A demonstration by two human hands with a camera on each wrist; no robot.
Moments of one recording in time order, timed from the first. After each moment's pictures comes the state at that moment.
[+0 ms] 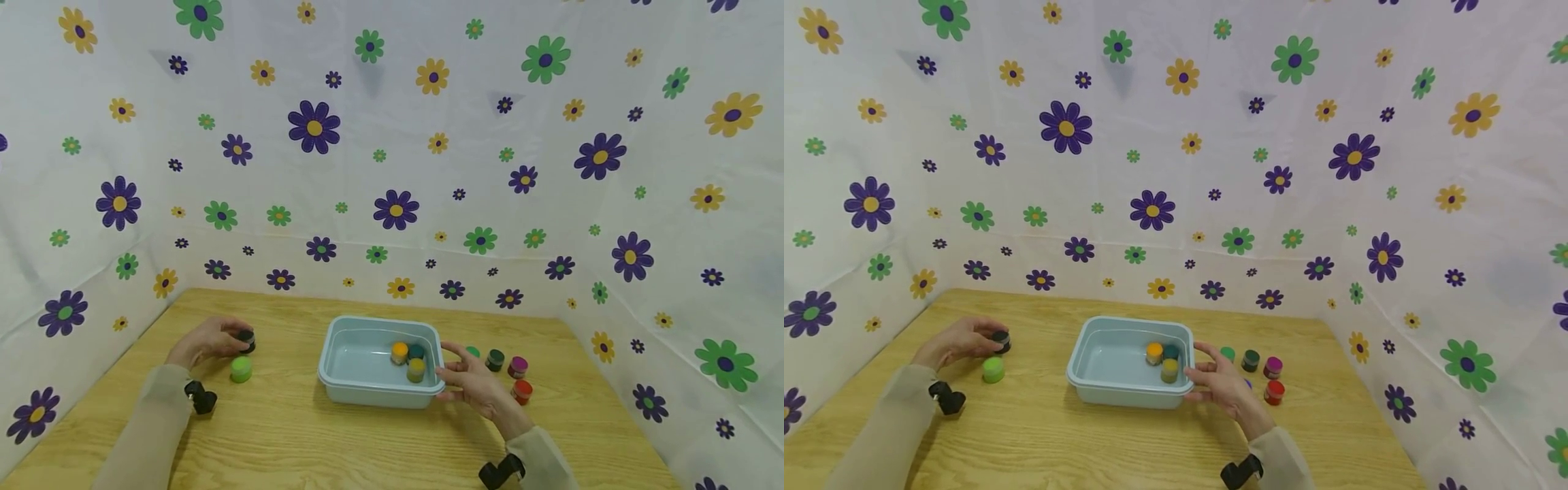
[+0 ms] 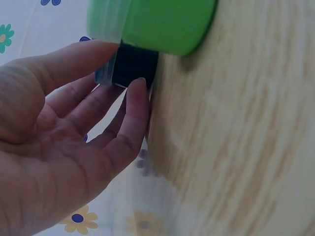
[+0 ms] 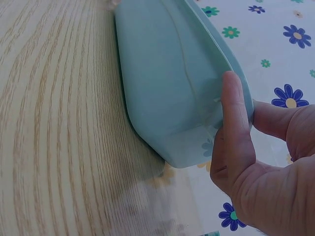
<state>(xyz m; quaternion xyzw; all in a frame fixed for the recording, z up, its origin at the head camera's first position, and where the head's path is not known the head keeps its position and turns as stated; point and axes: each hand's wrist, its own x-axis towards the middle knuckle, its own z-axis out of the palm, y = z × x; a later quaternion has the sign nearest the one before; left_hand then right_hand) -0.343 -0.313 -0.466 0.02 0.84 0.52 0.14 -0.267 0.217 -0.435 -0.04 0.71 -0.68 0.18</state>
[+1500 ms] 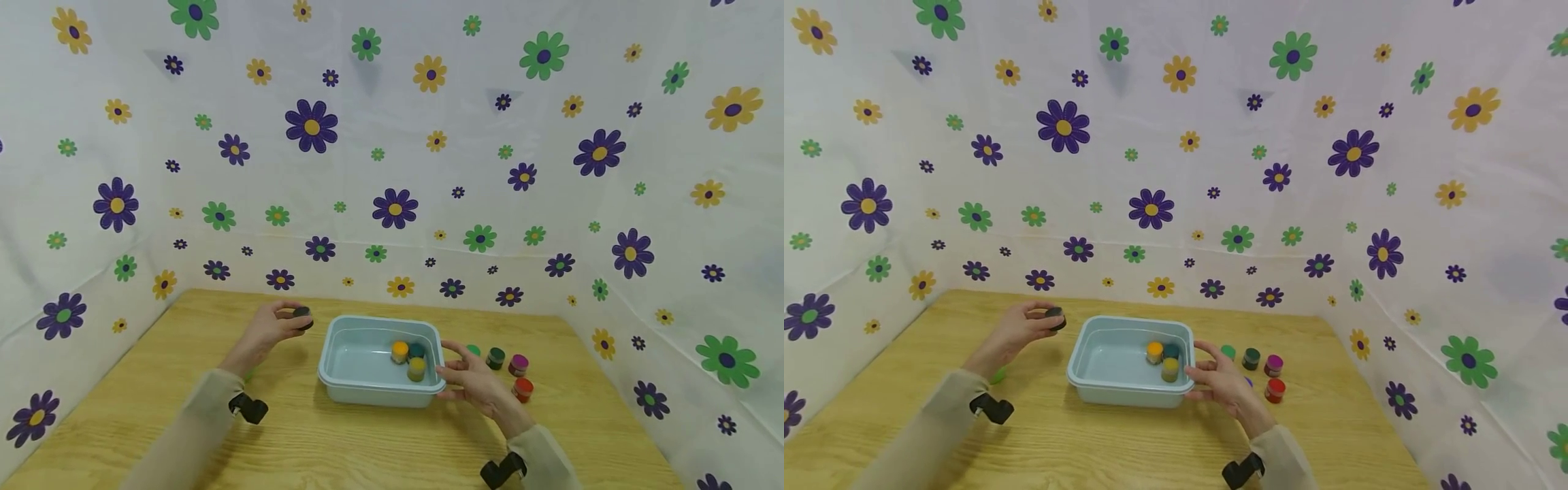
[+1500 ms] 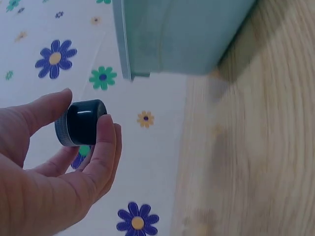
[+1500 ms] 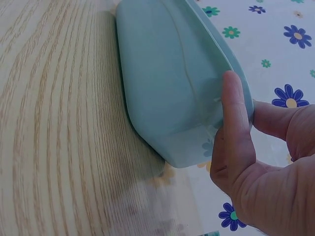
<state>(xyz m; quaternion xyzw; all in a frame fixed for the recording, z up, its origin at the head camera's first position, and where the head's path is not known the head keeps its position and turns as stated) -0.331 -0.189 -0.426 0.02 0.75 0.65 0.05 -0.268 0.217 -0.435 -0.04 0.71 -0.68 0.18</state>
